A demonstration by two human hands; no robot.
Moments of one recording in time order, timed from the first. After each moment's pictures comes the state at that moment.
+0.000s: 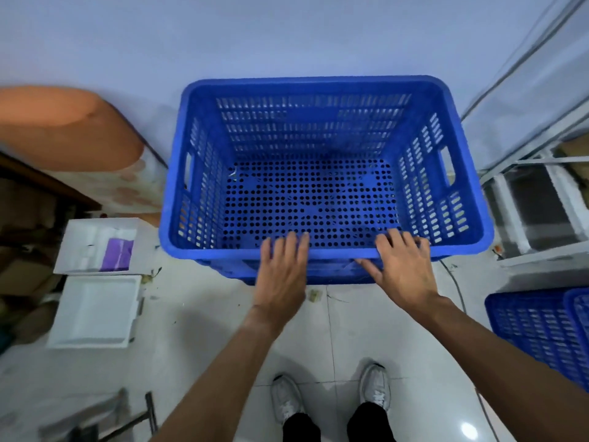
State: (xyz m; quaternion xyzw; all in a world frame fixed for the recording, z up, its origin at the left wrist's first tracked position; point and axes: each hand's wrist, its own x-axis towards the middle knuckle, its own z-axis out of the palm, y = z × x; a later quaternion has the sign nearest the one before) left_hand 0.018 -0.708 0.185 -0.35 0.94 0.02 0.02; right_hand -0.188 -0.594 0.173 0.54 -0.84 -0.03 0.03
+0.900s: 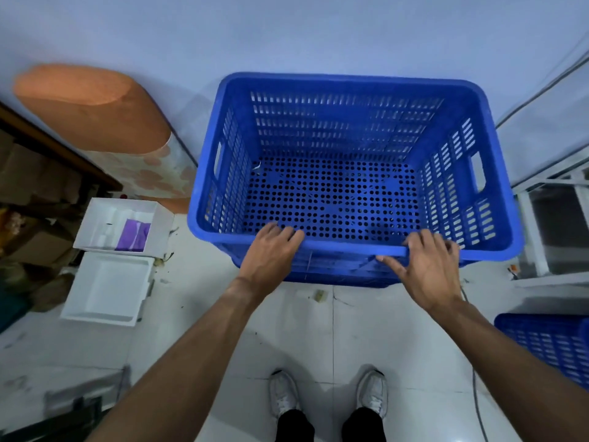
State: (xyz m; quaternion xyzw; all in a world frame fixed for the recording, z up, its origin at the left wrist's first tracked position) left_hand 0.038 -0.760 0.176 -0.28 0.96 0.03 -0.04; right_hand -0.205 -0.592 0.178 0.50 -0.87 0.00 0.01
